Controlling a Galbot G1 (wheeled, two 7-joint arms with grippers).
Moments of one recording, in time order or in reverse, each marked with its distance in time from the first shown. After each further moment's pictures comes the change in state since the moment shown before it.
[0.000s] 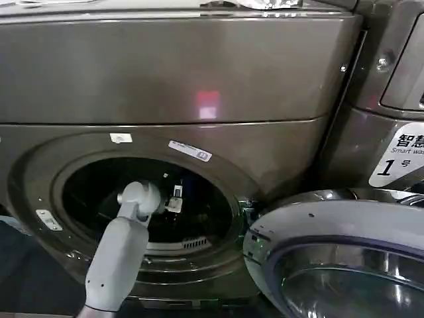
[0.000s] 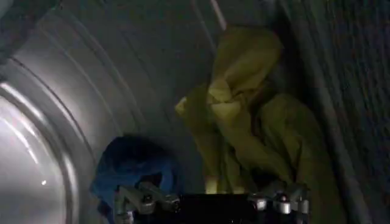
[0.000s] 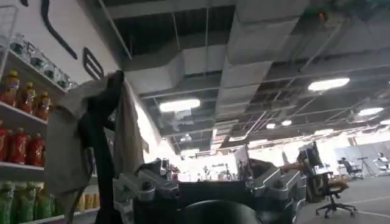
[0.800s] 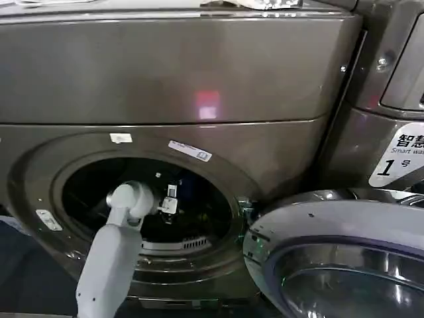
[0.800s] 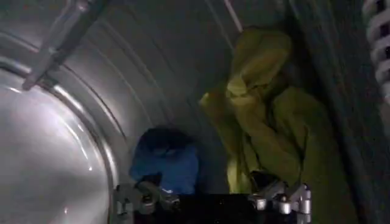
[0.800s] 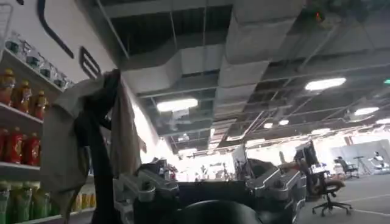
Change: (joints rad) left arm 0.021 0.008 -0.025 -0.142 0.091 -0.034 -0.004; right arm -0.006 0.001 0.017 0.001 0.004 -0.001 0.000
